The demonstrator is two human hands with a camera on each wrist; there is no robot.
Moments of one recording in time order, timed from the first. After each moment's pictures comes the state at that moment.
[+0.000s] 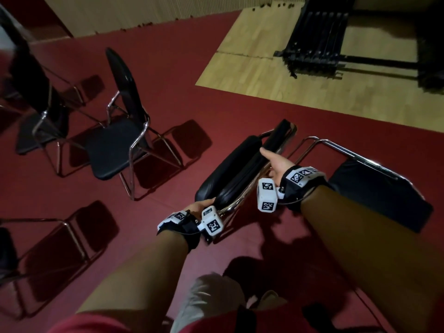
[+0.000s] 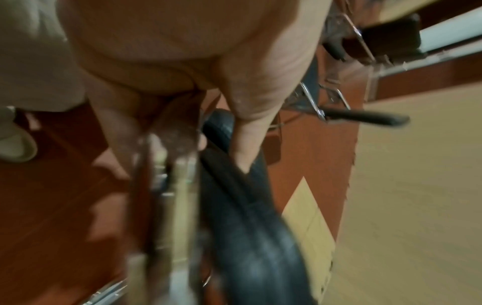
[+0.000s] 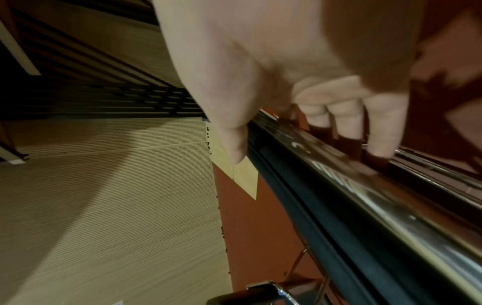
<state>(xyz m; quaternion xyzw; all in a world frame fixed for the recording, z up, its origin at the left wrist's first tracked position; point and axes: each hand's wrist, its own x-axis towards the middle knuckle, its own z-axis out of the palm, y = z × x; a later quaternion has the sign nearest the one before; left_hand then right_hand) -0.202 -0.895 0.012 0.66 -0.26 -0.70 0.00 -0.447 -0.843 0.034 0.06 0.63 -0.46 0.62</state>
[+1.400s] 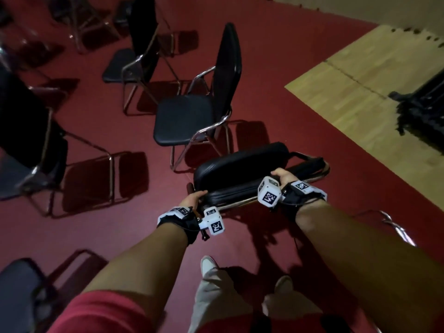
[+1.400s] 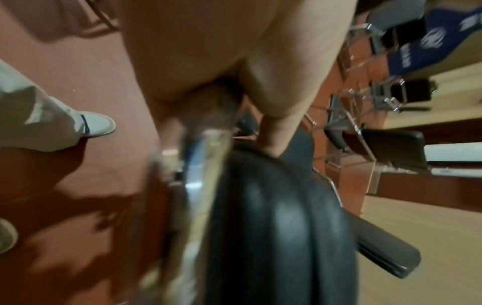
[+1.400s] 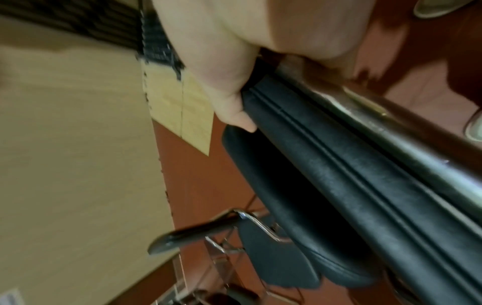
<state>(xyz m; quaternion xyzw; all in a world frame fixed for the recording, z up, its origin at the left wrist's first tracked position) -0.081 -1.085 -0.042 0.69 -0.12 -0.67 0.23 -0.349 -1.109 0.028 -0.05 0.69 -0.28 0.67</state>
